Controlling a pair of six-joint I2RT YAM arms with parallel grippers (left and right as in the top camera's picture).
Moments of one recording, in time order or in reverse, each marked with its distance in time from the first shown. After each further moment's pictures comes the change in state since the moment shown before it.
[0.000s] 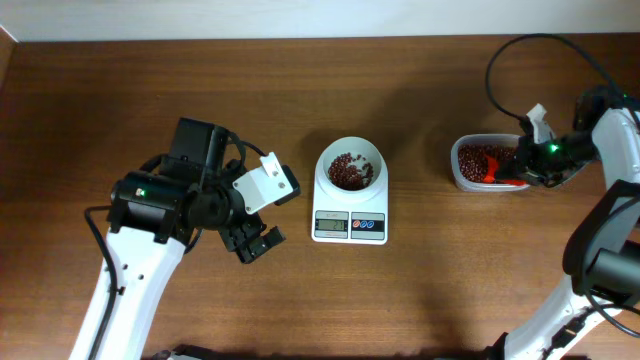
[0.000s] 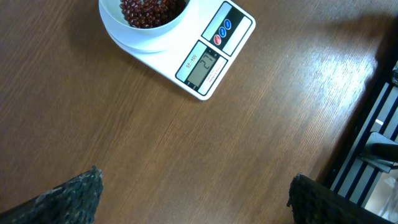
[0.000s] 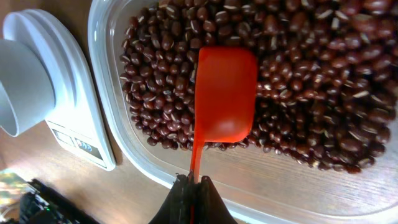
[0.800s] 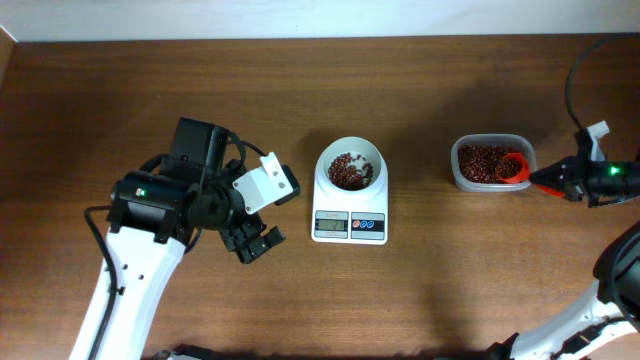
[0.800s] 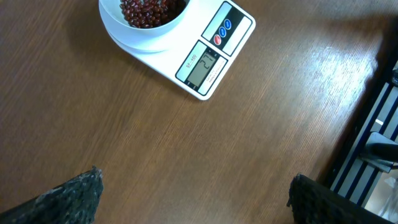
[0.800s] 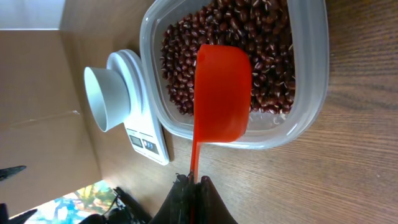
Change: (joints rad) left arm 0.000 0.000 0.000 0.000 0.000 0.000; right arm -0.264 0.001 -0.014 -0.140 -0.281 -0.147
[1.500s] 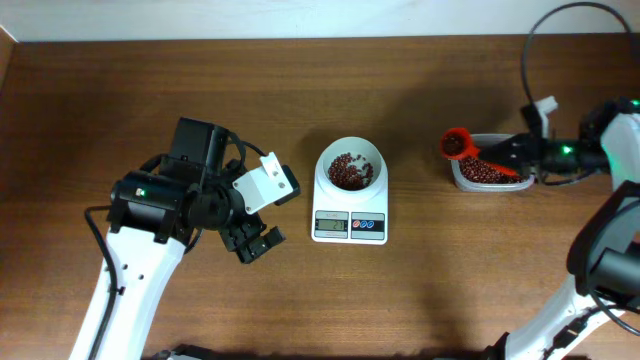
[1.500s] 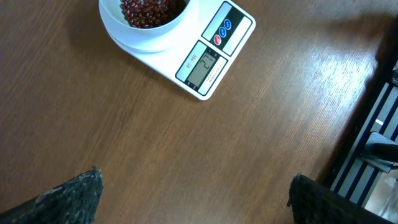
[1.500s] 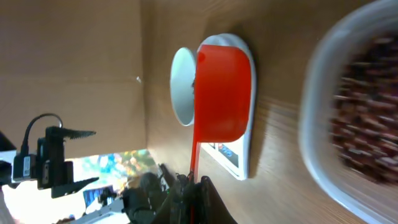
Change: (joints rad) left arm 0.000 0.000 0.000 0.000 0.000 0.000; right arm 0.244 0.002 0.000 -0.062 -0.291 -0.074
